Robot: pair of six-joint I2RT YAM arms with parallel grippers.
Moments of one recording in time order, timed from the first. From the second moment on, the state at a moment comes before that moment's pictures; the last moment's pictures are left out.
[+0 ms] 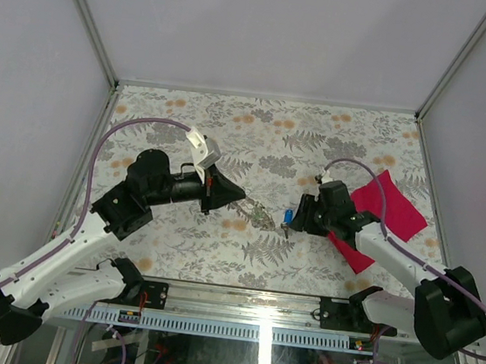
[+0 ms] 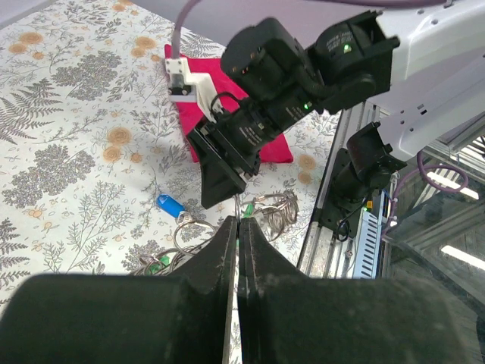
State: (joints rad) left arm -0.71 0.87 0.88 -0.11 0.53 -0.21; right arm 0.50 1.21 0.65 -0.34 -0.14 0.52
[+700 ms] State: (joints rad) left arm -0.70 0.86 0.88 -0.13 0.53 -0.21; right arm 0.50 1.21 0.42 -0.04 -0.11 0.94
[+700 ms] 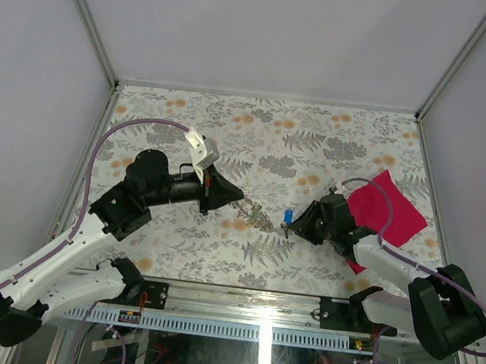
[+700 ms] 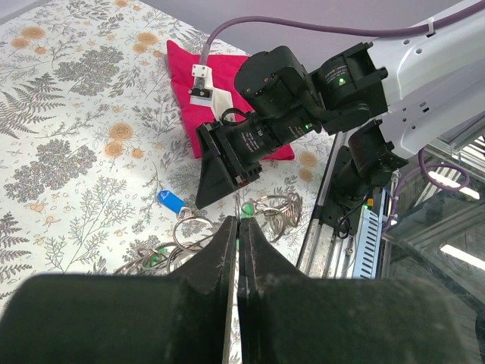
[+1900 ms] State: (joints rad) left arm -0.70 0.87 0.88 -0.13 0.53 -0.21; right arm 0.50 1.28 0.31 0.17 -0.08 1.41
